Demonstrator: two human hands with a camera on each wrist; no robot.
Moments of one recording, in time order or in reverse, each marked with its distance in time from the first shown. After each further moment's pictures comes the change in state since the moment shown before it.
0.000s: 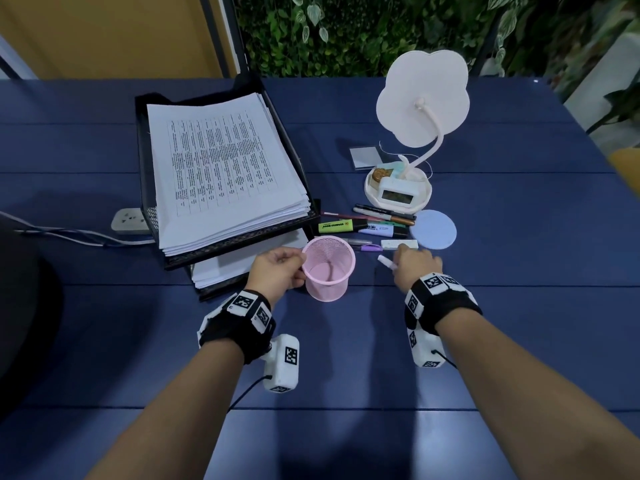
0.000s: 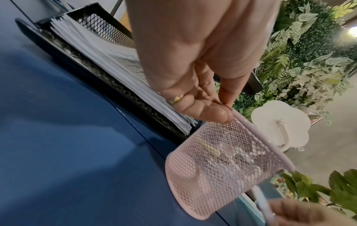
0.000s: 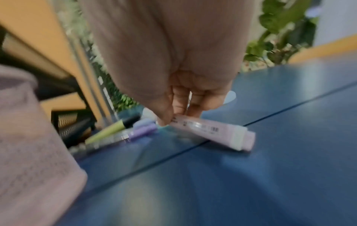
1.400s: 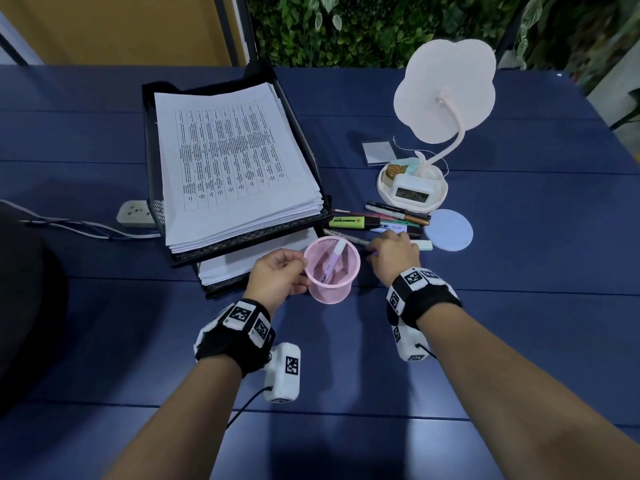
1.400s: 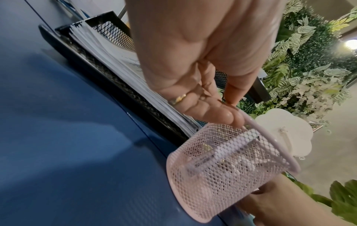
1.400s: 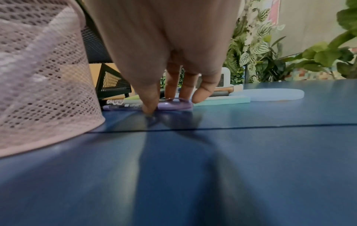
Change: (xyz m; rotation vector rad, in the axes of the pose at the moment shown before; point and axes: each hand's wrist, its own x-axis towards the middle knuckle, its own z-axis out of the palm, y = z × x) left_hand -0.006 -0.002 -0.014 -0.041 -0.003 -0.017; right_hand 0.011 -0.051 0.000 0.100 0.099 -0.209
